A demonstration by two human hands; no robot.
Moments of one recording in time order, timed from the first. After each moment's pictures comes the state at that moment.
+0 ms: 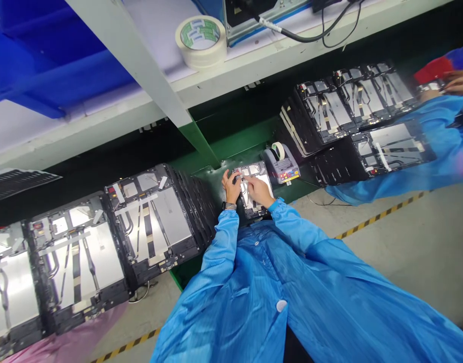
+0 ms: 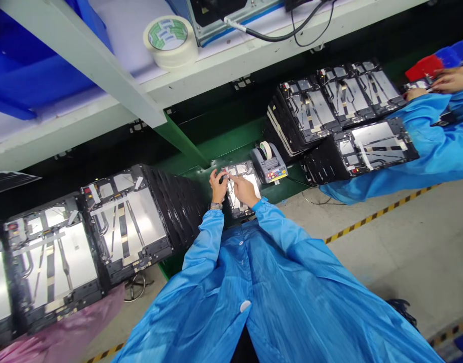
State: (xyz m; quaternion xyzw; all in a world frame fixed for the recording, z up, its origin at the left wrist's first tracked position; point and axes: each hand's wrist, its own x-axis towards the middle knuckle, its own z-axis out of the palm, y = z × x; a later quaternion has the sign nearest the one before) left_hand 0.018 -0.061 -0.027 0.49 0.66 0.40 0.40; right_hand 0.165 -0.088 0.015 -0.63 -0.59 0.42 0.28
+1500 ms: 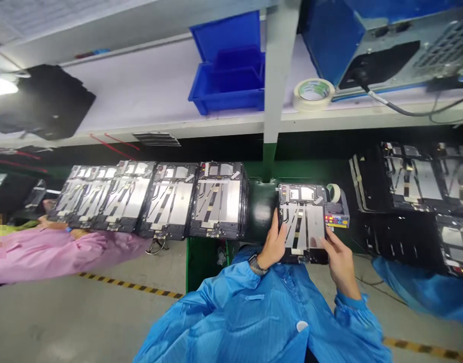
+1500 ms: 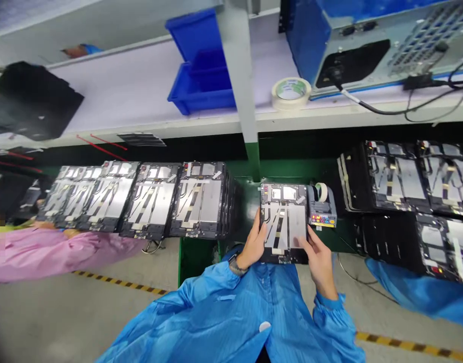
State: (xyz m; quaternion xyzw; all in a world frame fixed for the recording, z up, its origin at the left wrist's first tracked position) left_hand 0.040 -0.201 0.143 0.41 0.57 0.48 0.52; right_hand 0.267 -0.190 0.103 -0.62 -0.41 0.52 0.41
